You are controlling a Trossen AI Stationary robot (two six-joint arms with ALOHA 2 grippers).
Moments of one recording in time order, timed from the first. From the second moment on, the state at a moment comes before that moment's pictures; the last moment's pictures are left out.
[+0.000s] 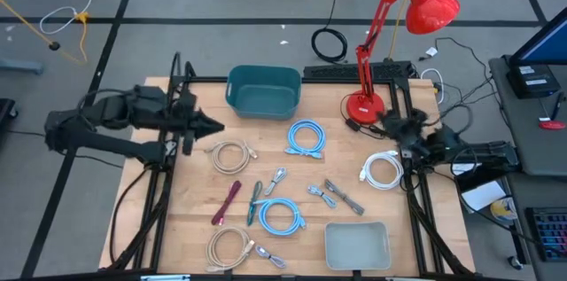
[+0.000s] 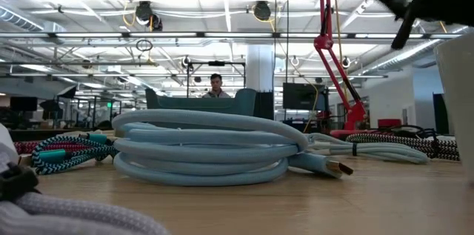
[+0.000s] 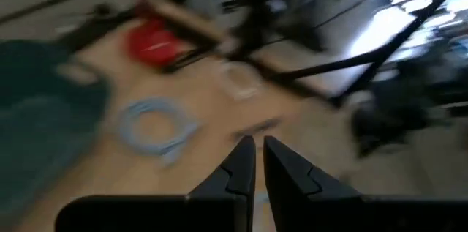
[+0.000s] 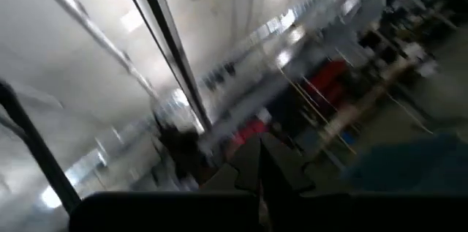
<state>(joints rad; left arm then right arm) 0.04 0.81 1.11 -0.69 -0.03 -0.43 0.00 0.13 0.05 0.55 0.39 0.60</state>
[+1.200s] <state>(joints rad) 0.01 0.80 0.86 -0.85 -0.13 -0.66 -0.08 1.07 0.67 -0.32 0.15 0.72</state>
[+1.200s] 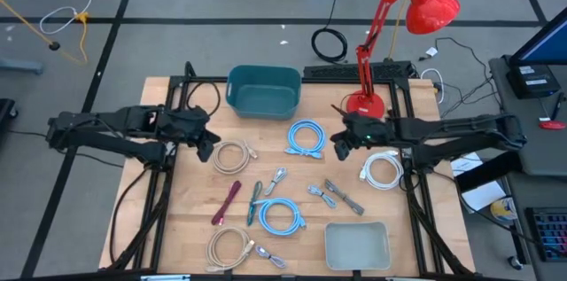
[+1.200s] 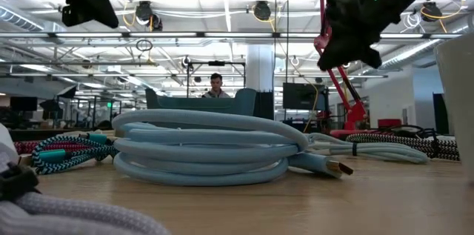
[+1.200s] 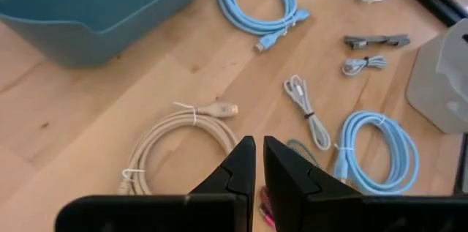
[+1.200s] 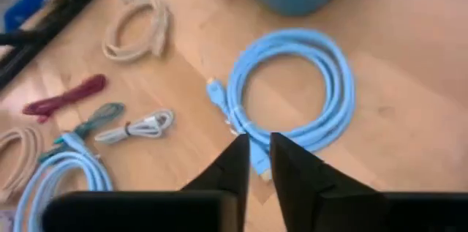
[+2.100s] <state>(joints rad) -0.01 0.80 0.86 -0.75 -0.08 -0.67 -0.25 1.63 1.07 -0.51 0.13 0.19</state>
